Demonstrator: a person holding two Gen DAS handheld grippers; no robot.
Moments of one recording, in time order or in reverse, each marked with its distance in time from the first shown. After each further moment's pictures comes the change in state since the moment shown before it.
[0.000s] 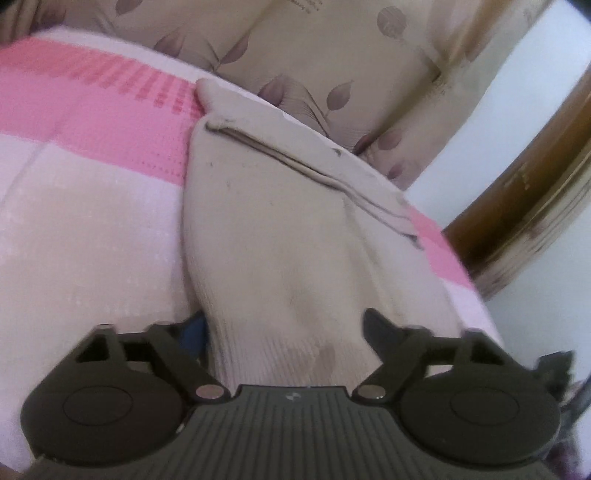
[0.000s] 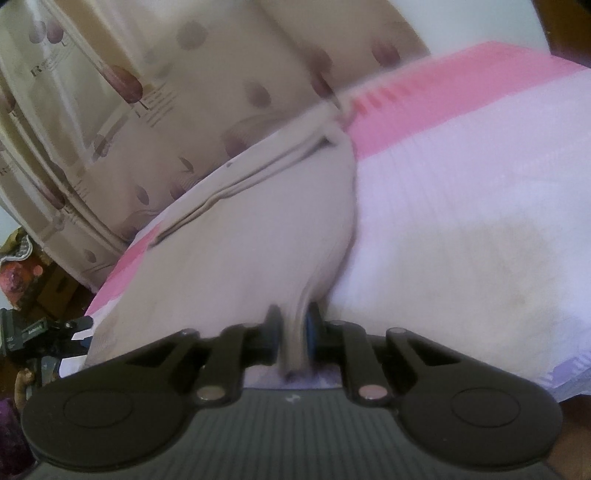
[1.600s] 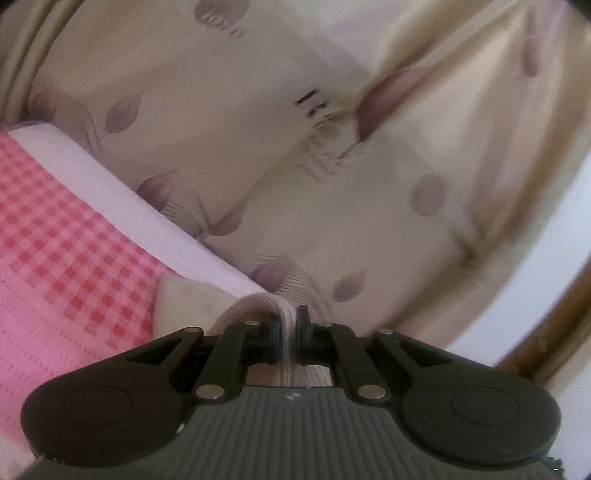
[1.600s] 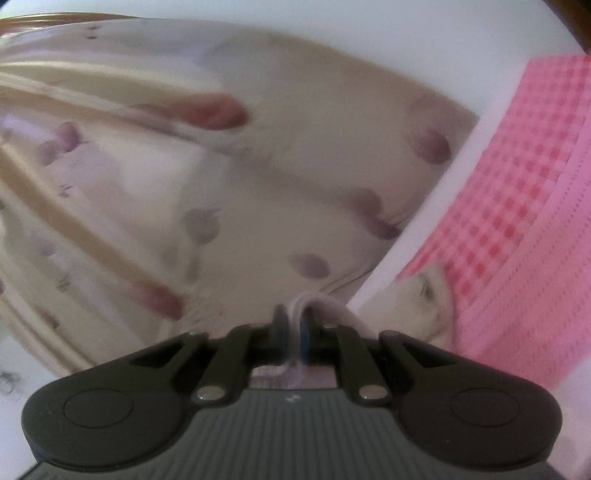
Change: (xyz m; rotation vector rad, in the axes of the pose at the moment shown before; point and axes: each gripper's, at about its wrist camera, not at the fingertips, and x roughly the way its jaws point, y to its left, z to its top) left arm 0.079 -0.027 0.169 -0.211 -0.413 0.039; right arm 0.091 -0.037 0.223 0.404 -0.317 0.303
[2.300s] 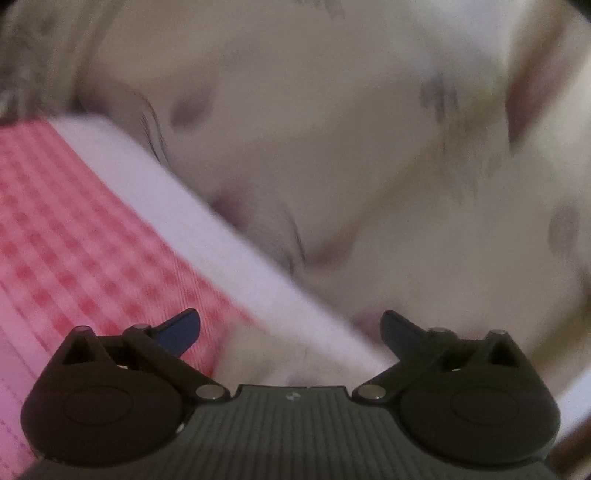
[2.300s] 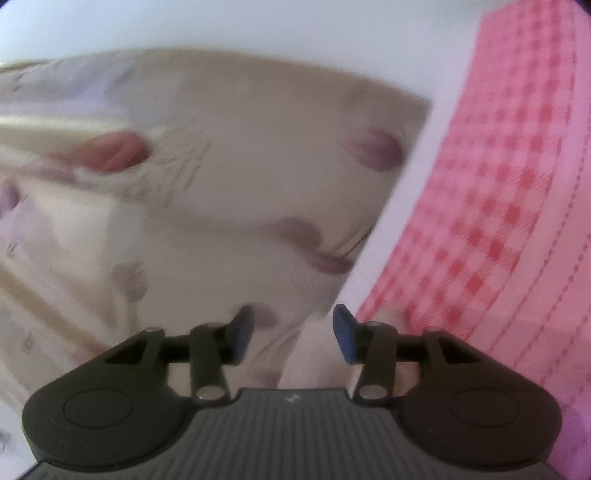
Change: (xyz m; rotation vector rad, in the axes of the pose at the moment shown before) left arm 0.082 0.043 0.001 -0.091 -0.156 0.267; right arm 0.064 -0.080 0.005 0.094 -0.086 -0.005
